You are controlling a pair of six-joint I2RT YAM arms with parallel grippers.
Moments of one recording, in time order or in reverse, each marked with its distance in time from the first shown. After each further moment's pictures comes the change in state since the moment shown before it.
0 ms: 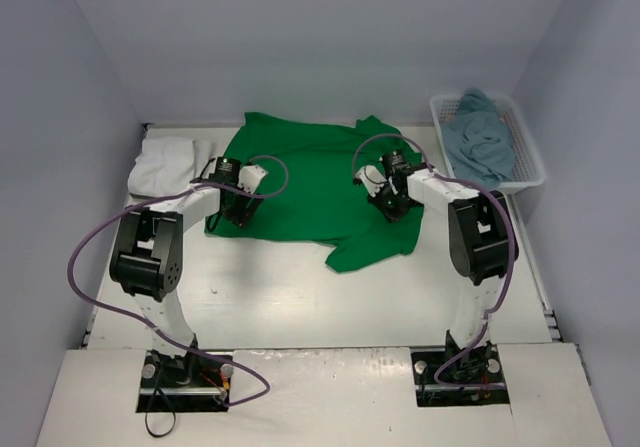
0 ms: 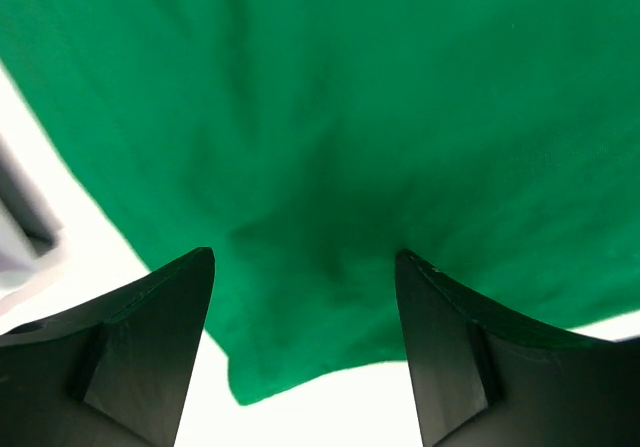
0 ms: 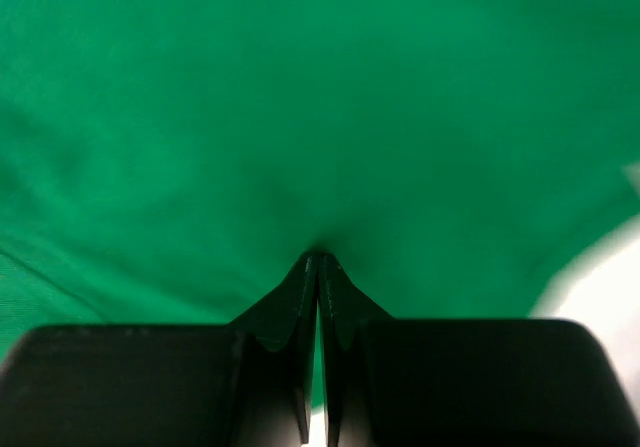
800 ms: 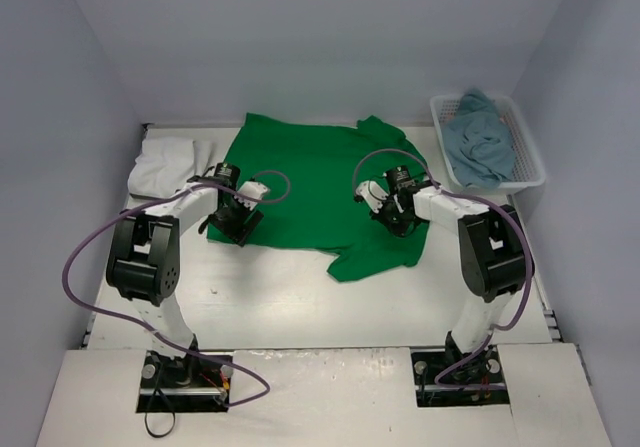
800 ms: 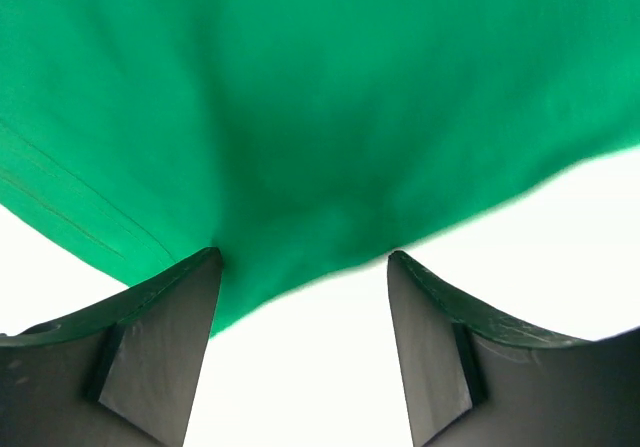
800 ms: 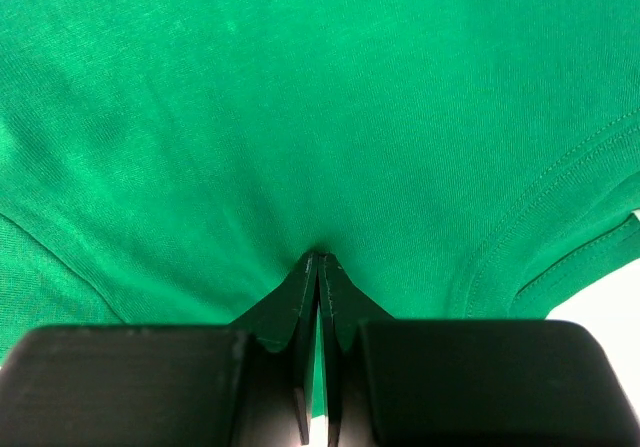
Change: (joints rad) left arm 0.001 -0.015 0.011 -0.265 0.127 0.043; right arm 0.024 -0.117 -0.229 0.080 -0.036 -0.080
